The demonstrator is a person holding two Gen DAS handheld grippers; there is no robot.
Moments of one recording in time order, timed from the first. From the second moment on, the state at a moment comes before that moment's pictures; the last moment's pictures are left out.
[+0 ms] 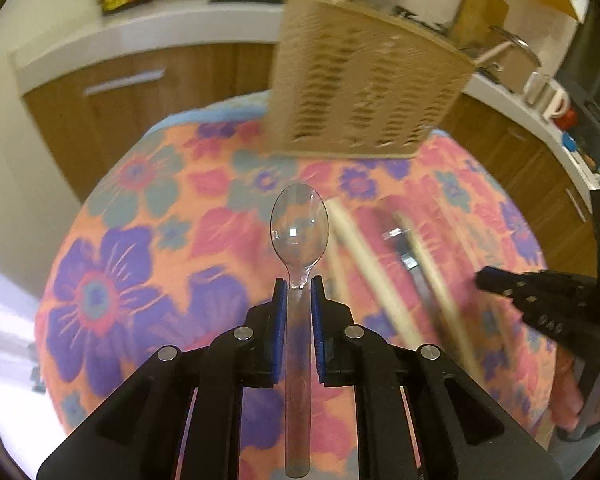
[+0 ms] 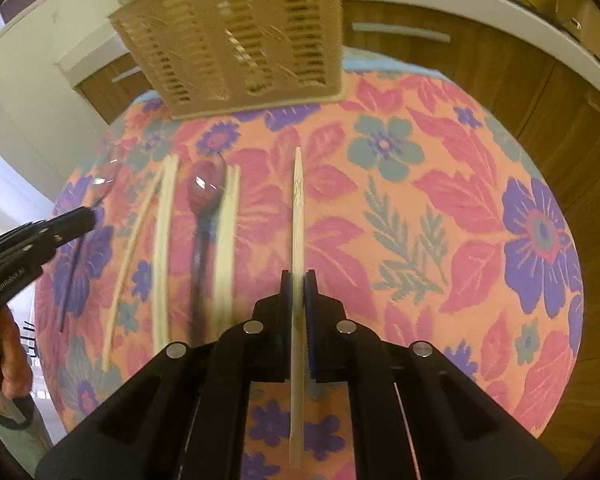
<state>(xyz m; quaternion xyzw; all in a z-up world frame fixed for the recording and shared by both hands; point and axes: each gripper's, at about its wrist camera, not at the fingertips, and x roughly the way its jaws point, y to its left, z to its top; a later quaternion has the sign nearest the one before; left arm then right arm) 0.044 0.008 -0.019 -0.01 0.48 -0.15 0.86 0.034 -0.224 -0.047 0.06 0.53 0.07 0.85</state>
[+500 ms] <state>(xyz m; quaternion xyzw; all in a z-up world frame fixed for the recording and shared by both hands) 0.035 0.003 -0.038 0.07 0.50 -0.14 0.85 0.050 -0.216 -0.052 0.02 0.58 0.09 0.81</state>
